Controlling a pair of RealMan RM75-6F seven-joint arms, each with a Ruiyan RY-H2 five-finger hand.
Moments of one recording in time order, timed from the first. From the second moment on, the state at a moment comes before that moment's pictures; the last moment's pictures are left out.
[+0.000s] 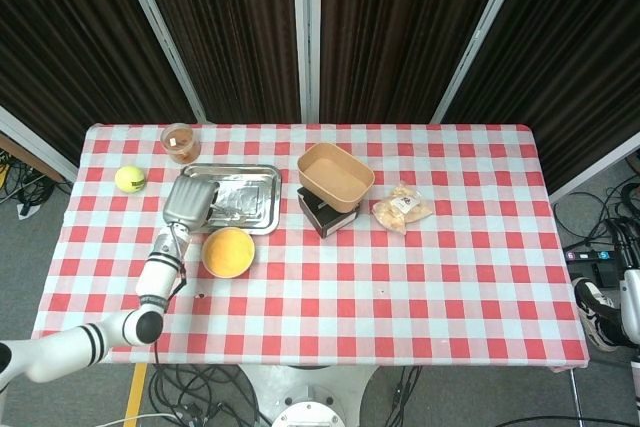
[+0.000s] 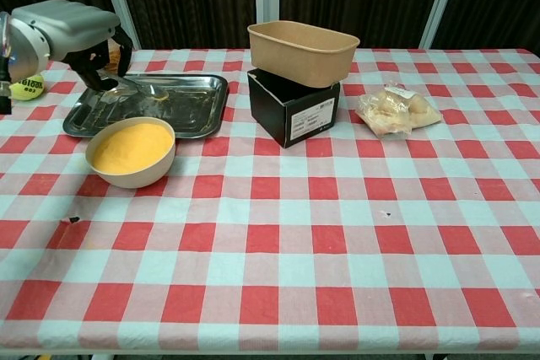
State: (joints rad) left arm -0.76 -1.59 -0.32 -1.32 0.84 0.91 0.76; right arm 0.05 -1.06 0.13 -1.57 -1.44 1.54 0.02
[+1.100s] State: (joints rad) left arm -0.46 -1.27 -0.13 -1.53 1.11 1.29 0.35; right arm 0.07 -1.03 0.09 -1.55 -1.51 1.48 0.17
